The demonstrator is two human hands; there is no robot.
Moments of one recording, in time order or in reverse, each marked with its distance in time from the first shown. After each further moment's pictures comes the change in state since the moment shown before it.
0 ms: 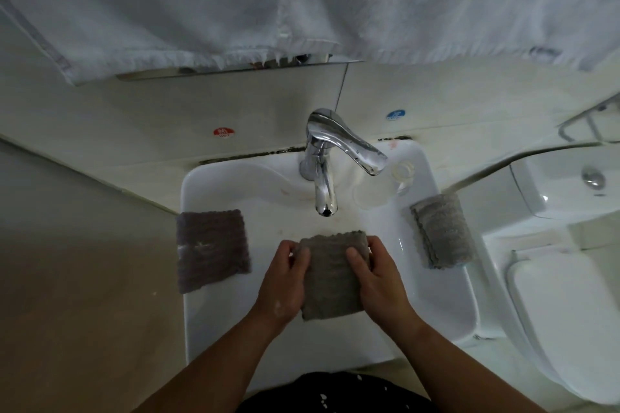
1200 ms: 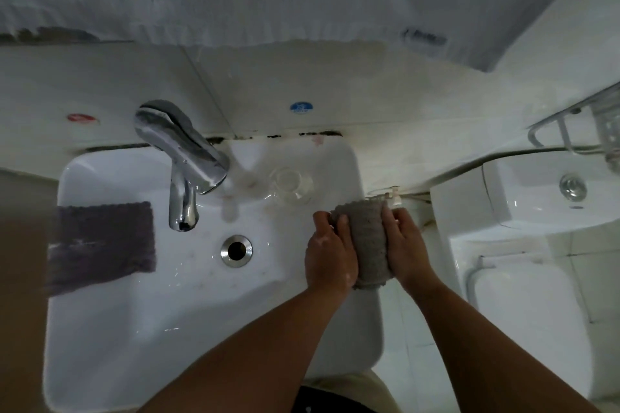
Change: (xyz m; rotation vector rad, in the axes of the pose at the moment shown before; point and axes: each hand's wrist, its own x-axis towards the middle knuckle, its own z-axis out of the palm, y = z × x) left_hand 0.055 0.050 0.254 0.292 0.266 0.036; right_hand 0.119 0.069 -0.189 -0.179 0.118 0.076
